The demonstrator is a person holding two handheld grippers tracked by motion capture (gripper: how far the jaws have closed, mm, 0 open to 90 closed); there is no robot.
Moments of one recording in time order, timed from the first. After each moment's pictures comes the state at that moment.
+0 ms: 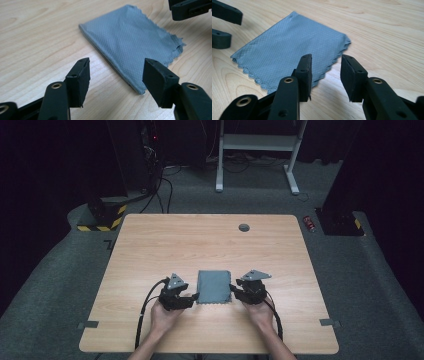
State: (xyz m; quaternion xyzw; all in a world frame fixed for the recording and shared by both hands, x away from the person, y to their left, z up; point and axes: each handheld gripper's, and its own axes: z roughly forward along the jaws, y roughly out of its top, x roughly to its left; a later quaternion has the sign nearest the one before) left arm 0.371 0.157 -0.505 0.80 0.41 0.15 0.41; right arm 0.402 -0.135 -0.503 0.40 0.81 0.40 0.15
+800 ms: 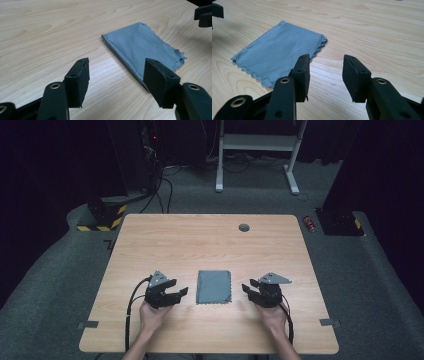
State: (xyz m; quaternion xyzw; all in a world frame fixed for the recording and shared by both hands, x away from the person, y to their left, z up) left arm 0.365 0.196 -0.494 0.76 0.44 0.16 0.45; right arm 0.386 -0.176 -0.492 0.42 0.78 0.43 0.17
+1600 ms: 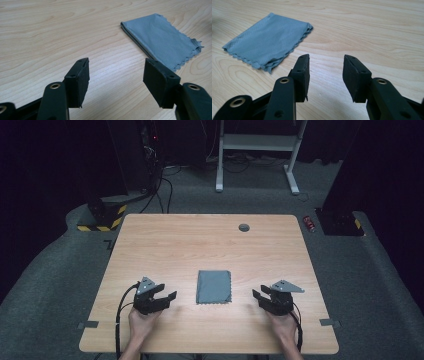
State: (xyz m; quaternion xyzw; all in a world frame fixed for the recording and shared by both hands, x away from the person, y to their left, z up) left arm 0.347 0.226 -0.504 0.75 0.47 0.18 0.43; right arm 0.365 -0.207 -0.499 0.44 0.77 0.42 0.18
